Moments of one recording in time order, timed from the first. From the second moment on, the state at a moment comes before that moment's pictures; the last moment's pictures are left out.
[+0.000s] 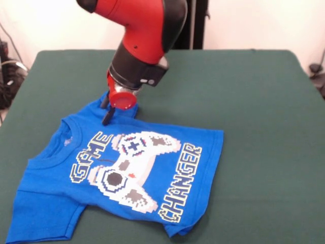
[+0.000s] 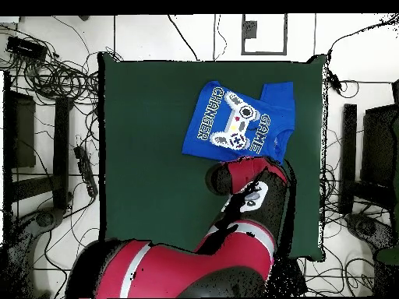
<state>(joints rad) -0.01 -0.21 -0.40 1.37 -0.37 0.38 3.38</state>
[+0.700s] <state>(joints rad) -0.02 -0.22 -0.41 1.42 -0.37 0.29 3.38</state>
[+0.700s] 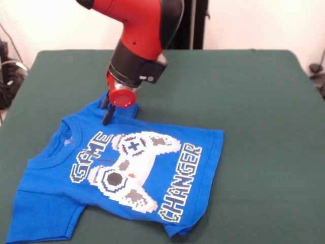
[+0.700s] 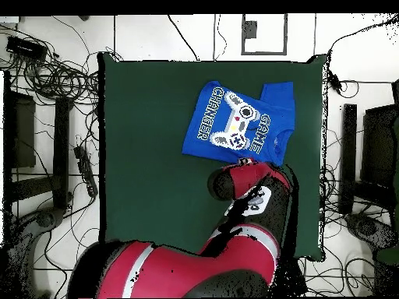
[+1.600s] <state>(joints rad) -0.06 -0.26 -0.38 1.51 -0.37 0.14 3.38</state>
